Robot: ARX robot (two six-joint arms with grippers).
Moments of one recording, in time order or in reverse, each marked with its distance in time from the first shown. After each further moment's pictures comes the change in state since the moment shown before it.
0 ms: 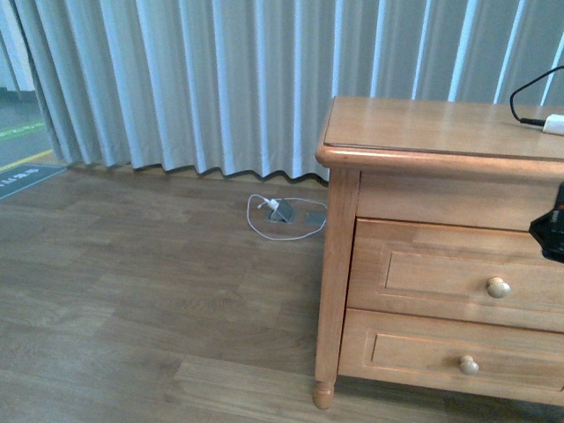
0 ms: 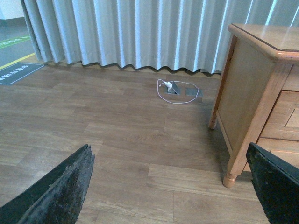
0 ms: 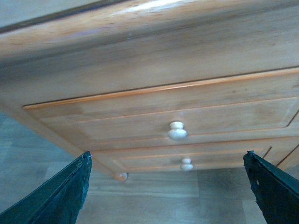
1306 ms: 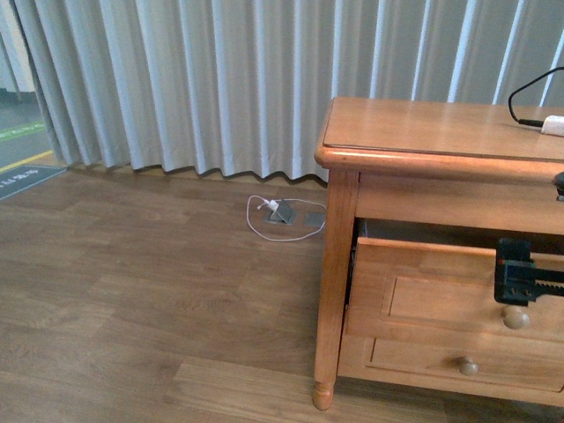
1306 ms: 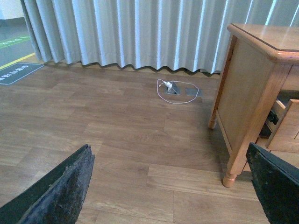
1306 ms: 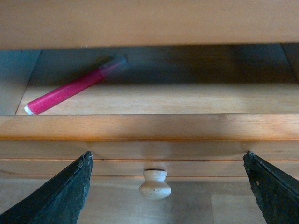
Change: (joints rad) left arm 0.000 0.000 0.000 0.000 0.000 0.000; right arm 0.032 0.395 0.217 0.073 0.149 -0.150
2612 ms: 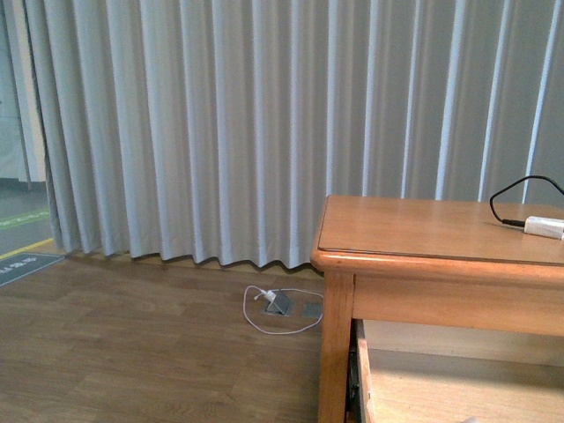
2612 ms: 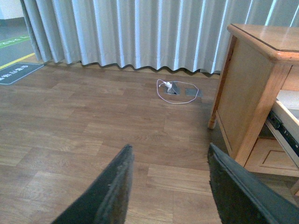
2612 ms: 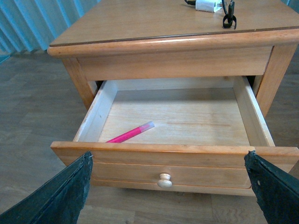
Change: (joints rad) left arm 0.000 0.000 0.000 0.000 0.000 0.000; right arm -0.057 -1.506 -0.522 -0.836 -0.184 -0.013
